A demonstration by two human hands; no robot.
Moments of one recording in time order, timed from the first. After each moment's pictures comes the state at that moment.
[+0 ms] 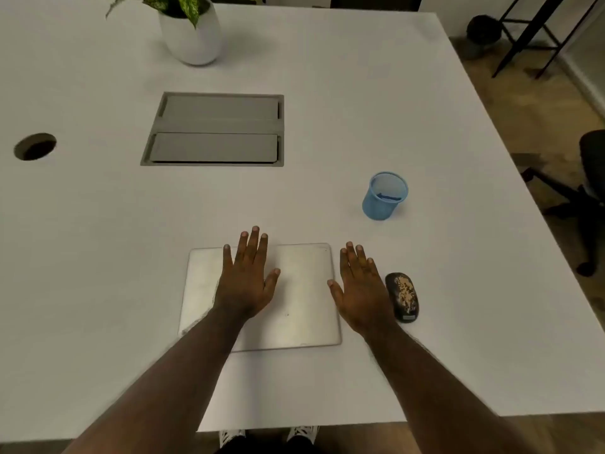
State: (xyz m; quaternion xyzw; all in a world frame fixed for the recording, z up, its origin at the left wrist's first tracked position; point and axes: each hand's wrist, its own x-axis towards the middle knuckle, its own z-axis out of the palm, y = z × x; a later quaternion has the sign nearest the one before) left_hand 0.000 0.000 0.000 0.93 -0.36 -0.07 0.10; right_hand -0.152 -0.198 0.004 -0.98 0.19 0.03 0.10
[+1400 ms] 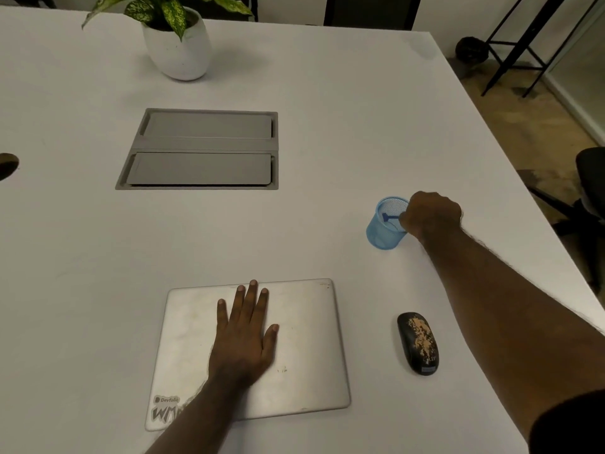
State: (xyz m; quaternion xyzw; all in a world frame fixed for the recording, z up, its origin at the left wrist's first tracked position) left_hand -0.008 -0.003 -0.066 0.93 -0.34 -0.08 0.10; right_hand -0.020 -0.376 0.084 -0.90 0.44 0.08 -0.02
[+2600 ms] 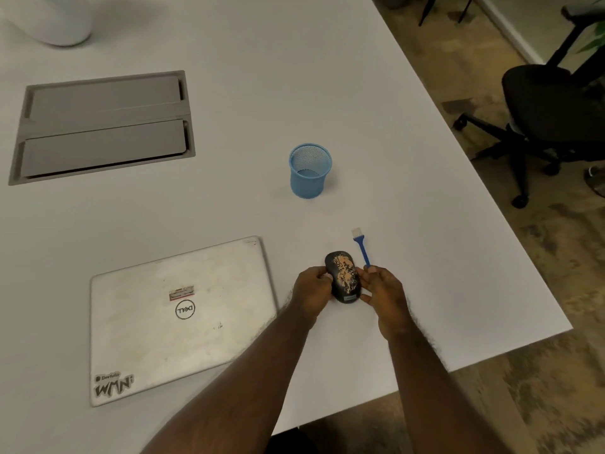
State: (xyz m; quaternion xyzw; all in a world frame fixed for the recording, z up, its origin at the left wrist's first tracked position) left_hand -0.141 -0.203 -0.013 0.73 -0.03 -0.51 0.45; right_hand -0.250 -0.289 -0.009 -0.47 0.58 -0.14 0.64
